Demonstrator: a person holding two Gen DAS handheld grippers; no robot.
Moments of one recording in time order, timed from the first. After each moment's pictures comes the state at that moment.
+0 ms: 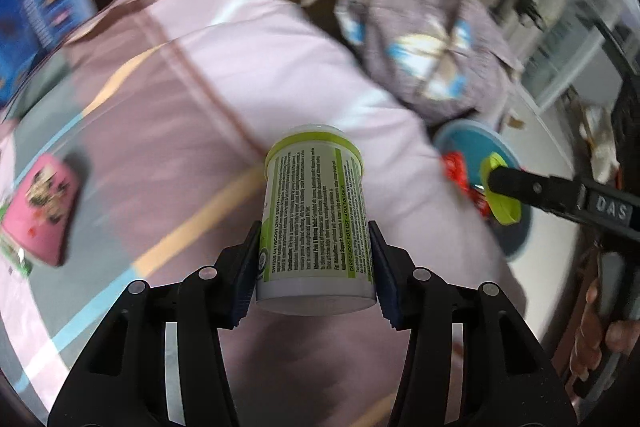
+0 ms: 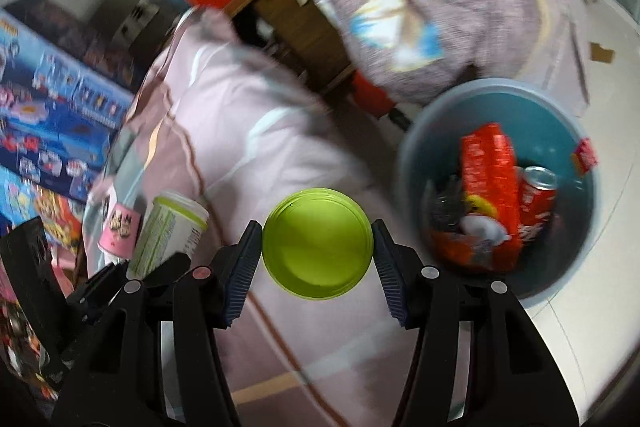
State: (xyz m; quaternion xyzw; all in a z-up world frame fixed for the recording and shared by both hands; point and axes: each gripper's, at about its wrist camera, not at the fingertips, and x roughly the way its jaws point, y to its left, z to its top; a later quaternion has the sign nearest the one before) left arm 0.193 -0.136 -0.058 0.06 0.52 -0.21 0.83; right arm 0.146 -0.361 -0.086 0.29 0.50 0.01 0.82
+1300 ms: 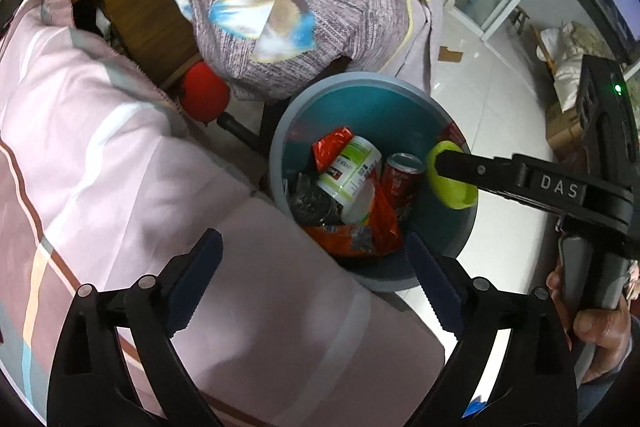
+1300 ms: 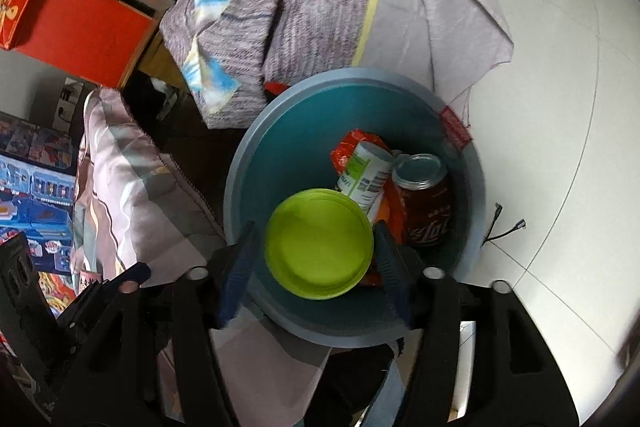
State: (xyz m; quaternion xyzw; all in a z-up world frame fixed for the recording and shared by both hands) left arm 0.190 -0.302 -0.098 0.12 0.56 -0.31 0.76; right arm 0.119 -0.496 -0.146 0.37 0.50 -0.07 0.78
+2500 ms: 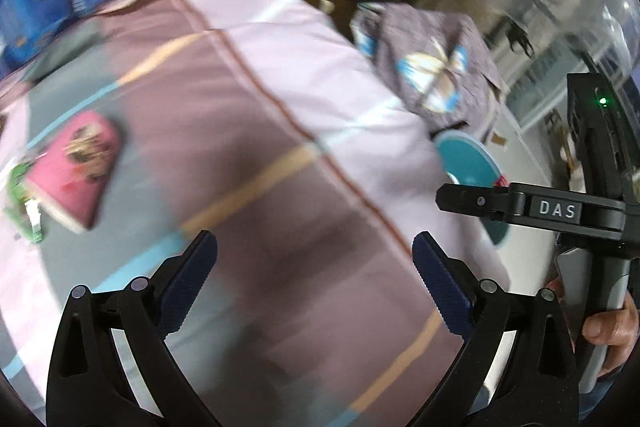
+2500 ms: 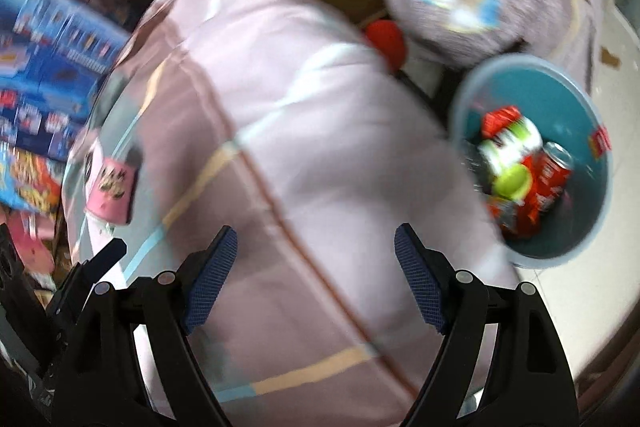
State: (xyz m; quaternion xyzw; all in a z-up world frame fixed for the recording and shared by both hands) left arm 0.177 -0.041 -0.042 -0.02 0.51 -0.20 0.83; right arm 0.174 -0.251 -0.078 0.22 0.58 0.03 0.78
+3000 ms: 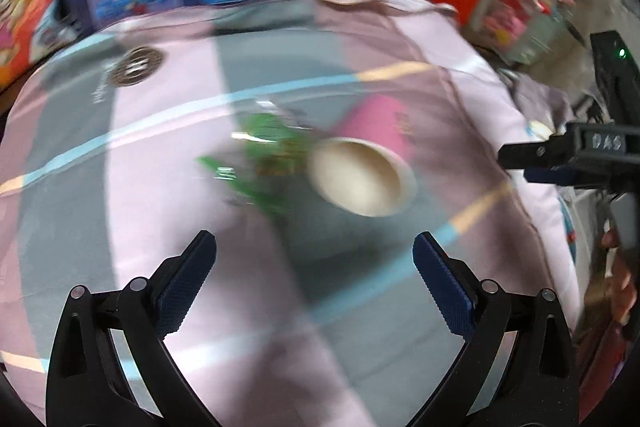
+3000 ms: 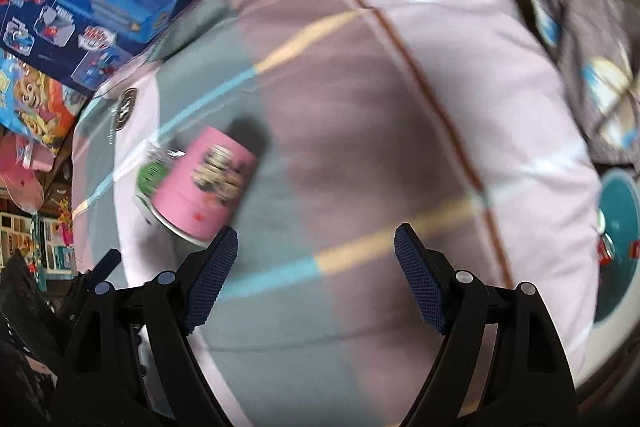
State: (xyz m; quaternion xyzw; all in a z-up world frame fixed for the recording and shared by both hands) left arm 0.185 0.175 -0.057 -0.07 0.49 -0.06 0.87; right arm 0.267 -0.056 -0.056 0.11 0.61 0.11 0.78
